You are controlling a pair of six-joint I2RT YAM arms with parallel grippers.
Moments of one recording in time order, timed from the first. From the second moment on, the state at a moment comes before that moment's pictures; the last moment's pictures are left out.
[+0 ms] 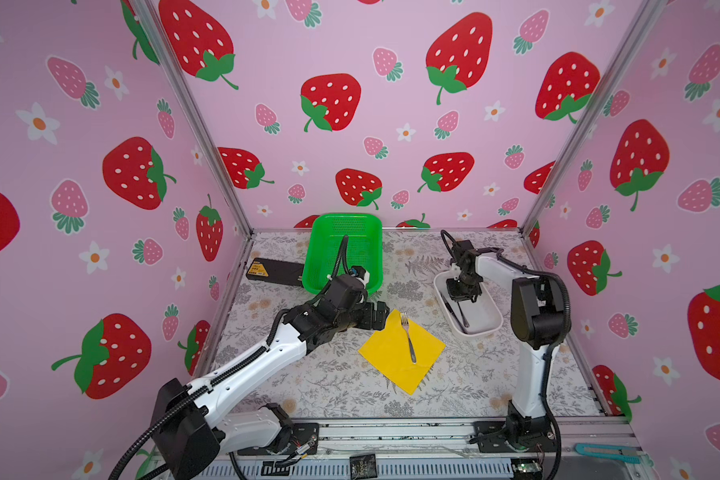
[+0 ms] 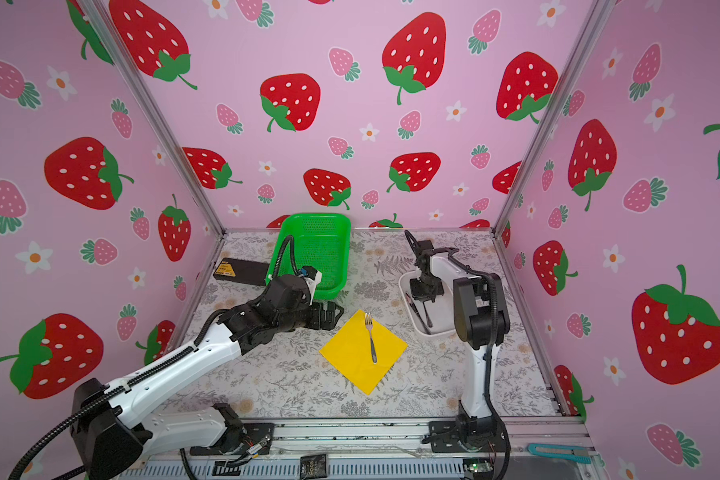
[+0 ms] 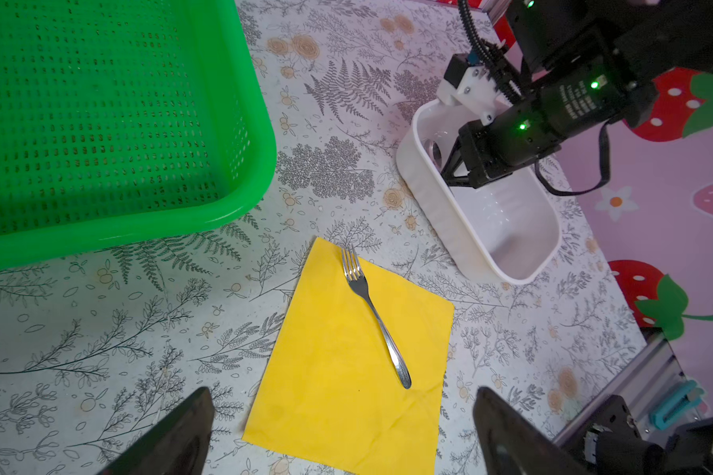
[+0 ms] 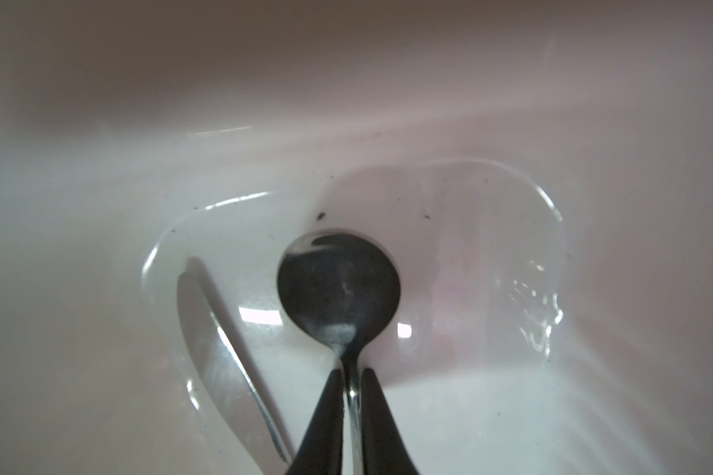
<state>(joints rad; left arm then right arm) -0.72 1.21 1.00 -0.51 0.02 -0.47 0.30 2.09 1.54 -0.92 0.00 0.08</state>
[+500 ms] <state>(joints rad) -0.72 1.19 0.97 -0.48 0.06 -0.50 0.30 2.04 1.46 -0.87 0.01 0.09</state>
